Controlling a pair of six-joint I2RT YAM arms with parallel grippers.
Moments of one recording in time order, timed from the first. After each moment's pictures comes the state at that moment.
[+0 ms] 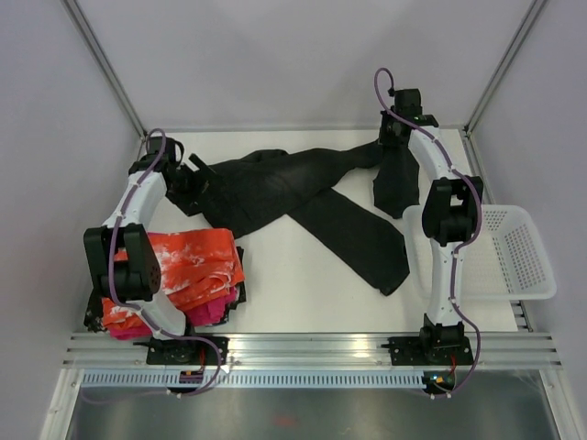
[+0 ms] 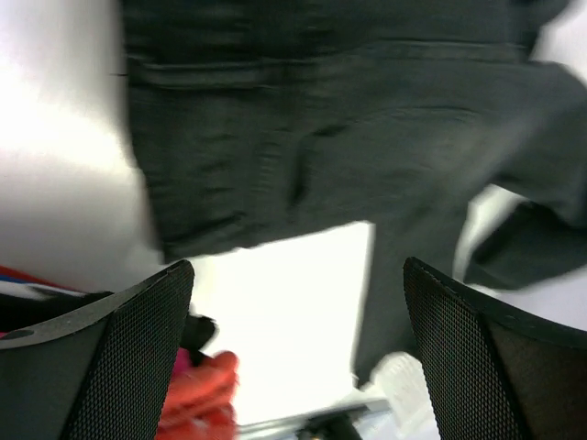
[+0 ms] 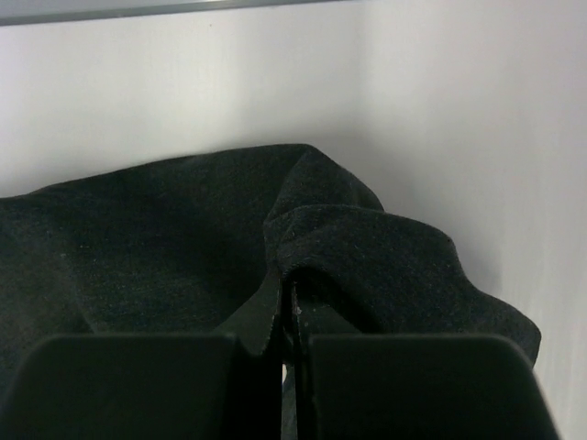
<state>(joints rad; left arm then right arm) 0.10 1.68 1.36 -0.73 0.33 -0.78 0.08 2.31 2.14 -0.58 -0.03 0.16</state>
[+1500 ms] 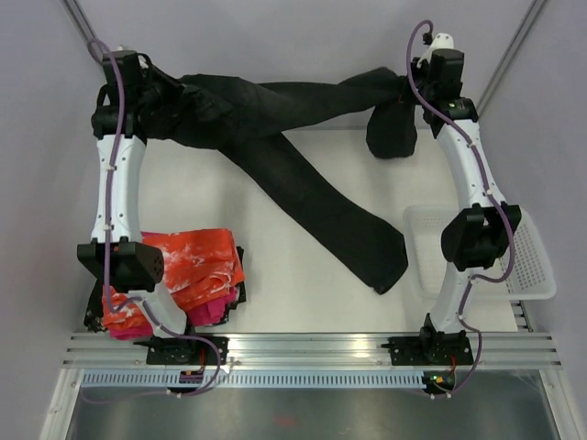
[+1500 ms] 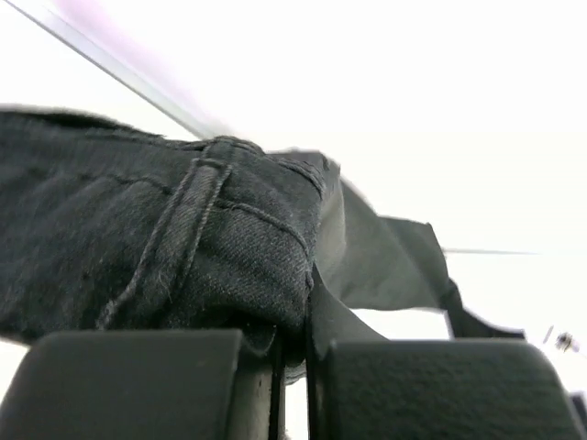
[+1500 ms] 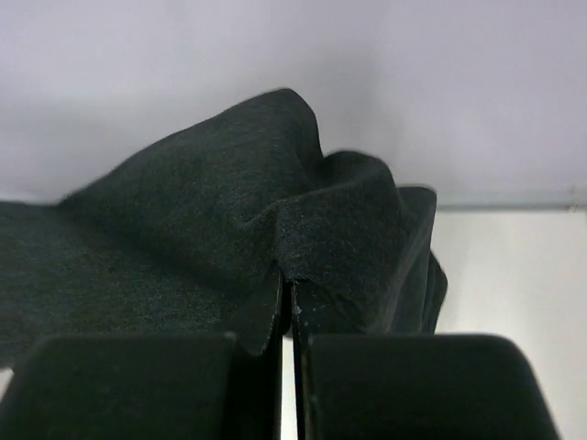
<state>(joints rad) 0.04 1.80 2.13 -0.71 0.25 -0.91 0.06 1.99 2.10 -0.44 -0.04 0.17</state>
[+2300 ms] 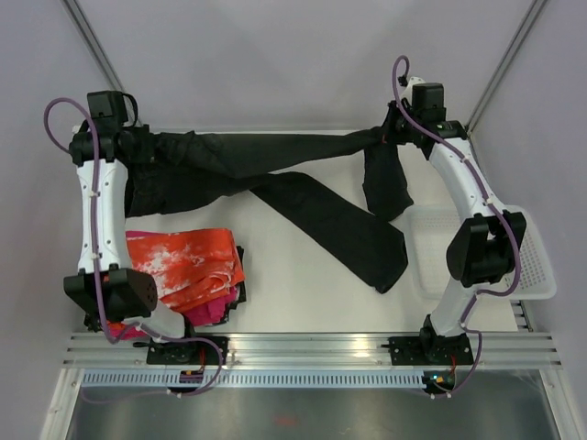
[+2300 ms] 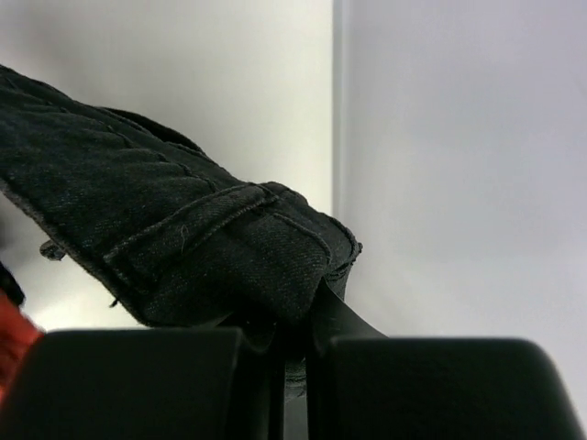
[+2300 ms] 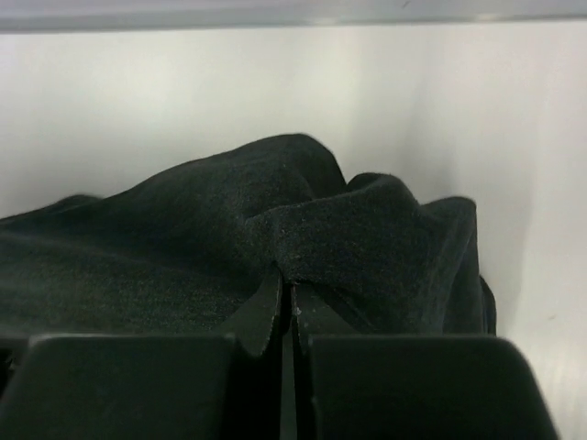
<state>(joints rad) 0.16 1.53 1.85 -1.07 -0.14 -1.42 0.11 1.82 1.78 -0.52 -0.20 0.22</state>
